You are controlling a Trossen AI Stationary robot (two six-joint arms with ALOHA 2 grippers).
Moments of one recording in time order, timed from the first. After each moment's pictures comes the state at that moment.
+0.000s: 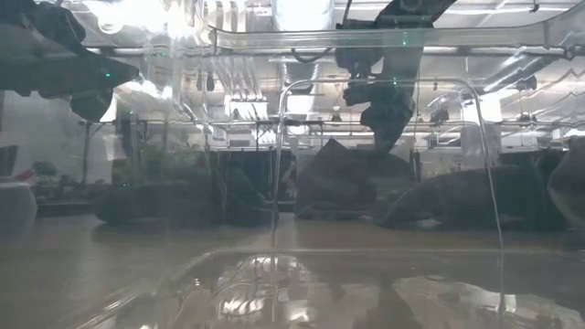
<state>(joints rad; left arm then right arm) -0.31 0.01 0.04 -0.02 -0.44 -0.19 -0.29 1.66 1.23 -0.86 0.44 0.13</state>
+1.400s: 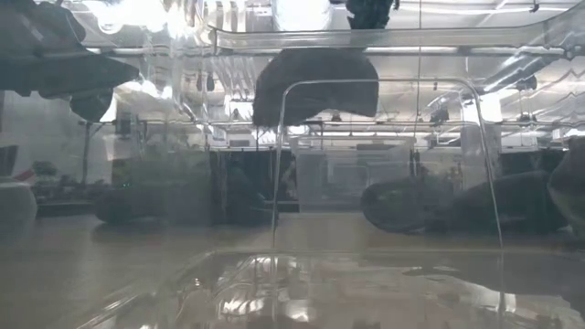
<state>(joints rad) -0.31 0.01 0.04 -0.02 -0.44 -0.19 -0.26 1.67 1.87 -1.20 0.36 -0.15</state>
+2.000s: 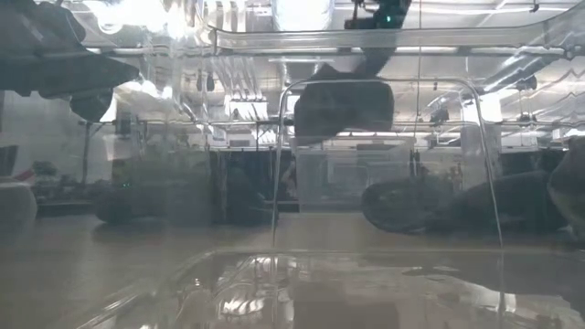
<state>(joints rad) -0.31 0.01 0.04 -0.02 -0.44 -0.19 -0.57 1.67 1.86 -1.14 0.36 -0.40</state>
